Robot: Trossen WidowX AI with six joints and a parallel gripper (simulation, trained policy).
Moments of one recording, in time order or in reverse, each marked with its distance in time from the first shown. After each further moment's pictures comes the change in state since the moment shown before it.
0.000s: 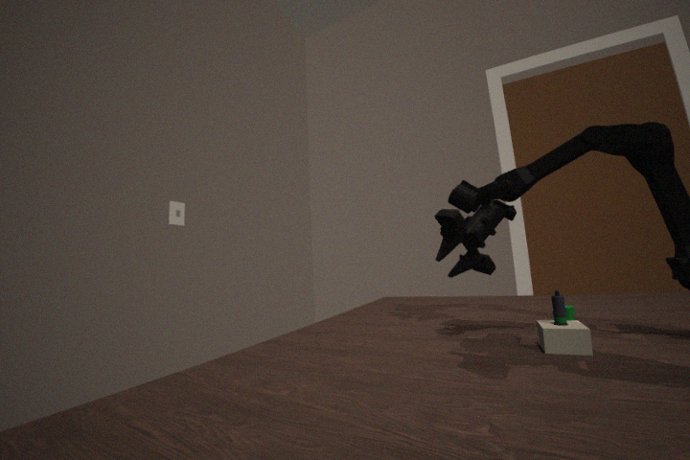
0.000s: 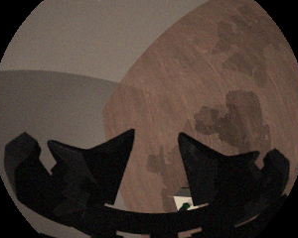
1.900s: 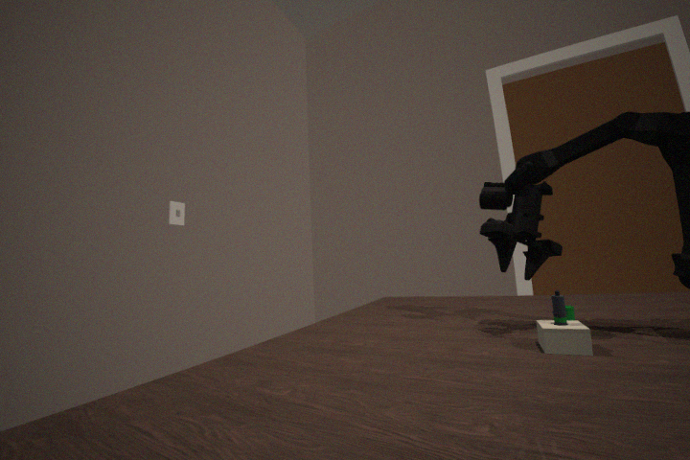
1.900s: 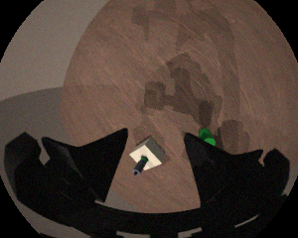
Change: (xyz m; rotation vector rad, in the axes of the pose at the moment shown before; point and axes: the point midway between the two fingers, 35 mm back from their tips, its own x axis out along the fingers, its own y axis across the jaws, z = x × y) arm -0.091 -0.090 -0.066 0.196 0.112 -0.496
